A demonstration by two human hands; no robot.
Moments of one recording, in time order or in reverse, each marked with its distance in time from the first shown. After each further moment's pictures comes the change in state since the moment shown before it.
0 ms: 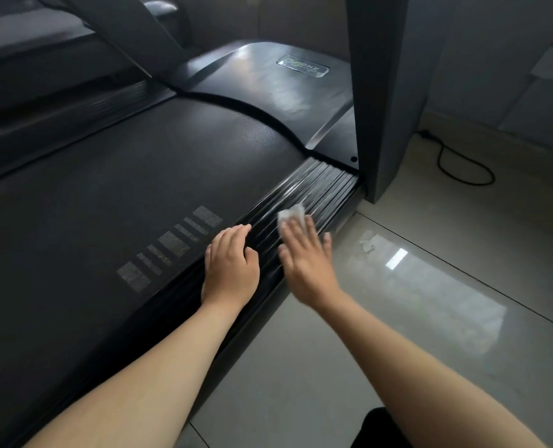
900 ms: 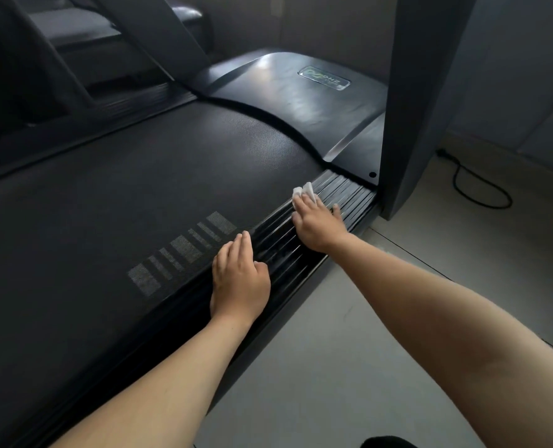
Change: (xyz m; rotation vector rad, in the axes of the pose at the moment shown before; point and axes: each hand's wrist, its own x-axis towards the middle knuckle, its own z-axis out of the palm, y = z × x) left_hand -0.001 0.001 -0.001 0.079 -0.028 -0.141; right_hand 0.116 0.002 -0.032 -0.238 -0.257 0.031
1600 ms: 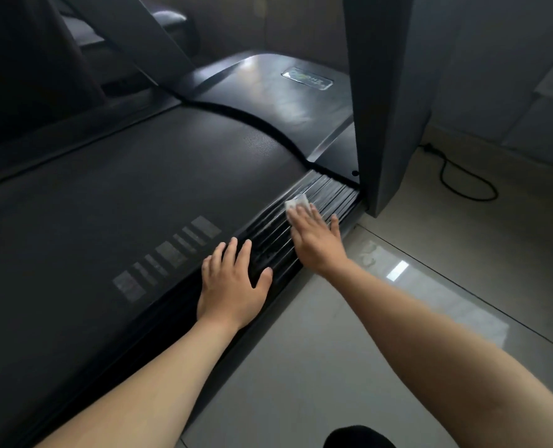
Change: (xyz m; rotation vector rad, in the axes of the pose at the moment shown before) left_hand -0.005 0.007 -0.003 0.282 -0.154 0.106; right_hand -0.039 0.023 0.019 0.110 0.157 -0.020
